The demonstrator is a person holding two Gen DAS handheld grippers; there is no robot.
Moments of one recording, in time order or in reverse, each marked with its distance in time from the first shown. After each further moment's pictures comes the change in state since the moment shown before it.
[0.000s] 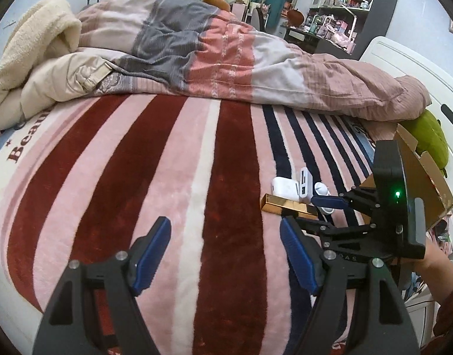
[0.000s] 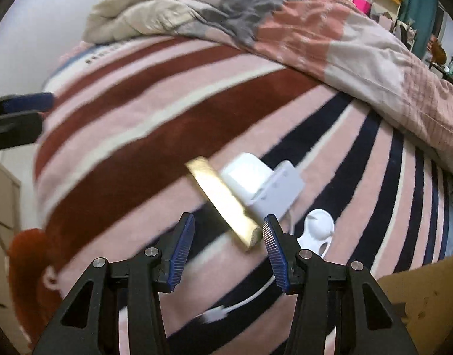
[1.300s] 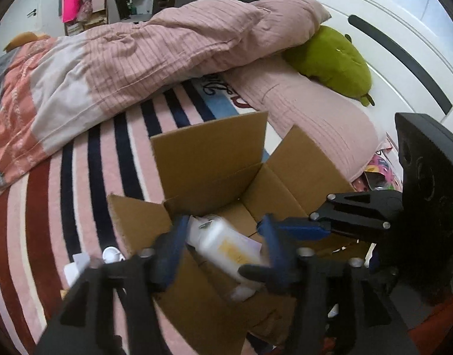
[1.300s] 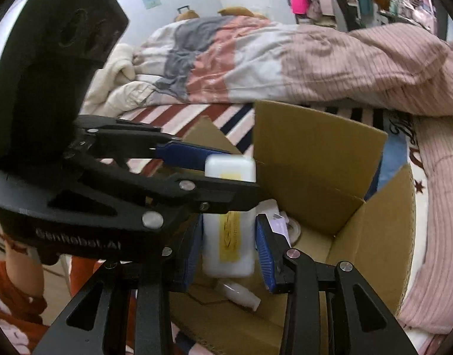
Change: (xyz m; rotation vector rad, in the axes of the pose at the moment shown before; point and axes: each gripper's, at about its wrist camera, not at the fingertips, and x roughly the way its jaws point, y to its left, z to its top) left arm 0.051 -0.313 0.082 0.418 0.226 -0.322; right arm -0.201 -0.151 -0.092 0.308 -0.152 0.100
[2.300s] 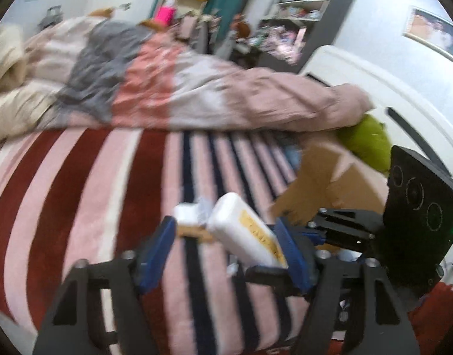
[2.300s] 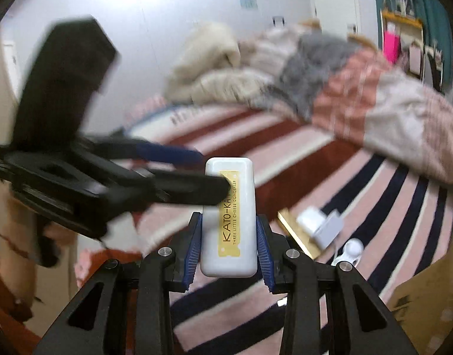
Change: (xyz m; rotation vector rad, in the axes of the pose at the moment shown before) left arm -0.140 0.134 -0.154 -0.279 -0.341 0.073; right arm 0.069 0.179 0.015 -0.345 -0.161 0.261
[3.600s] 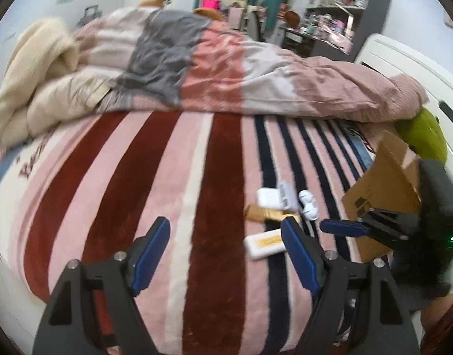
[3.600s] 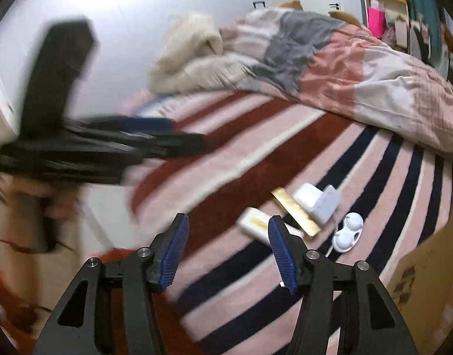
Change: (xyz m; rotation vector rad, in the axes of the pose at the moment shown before) left arm 0.003 0.077 -0.029 -0.086 0.066 0.320; right arm 0.063 -0.008 -0.017 0.059 0.188 -0.130
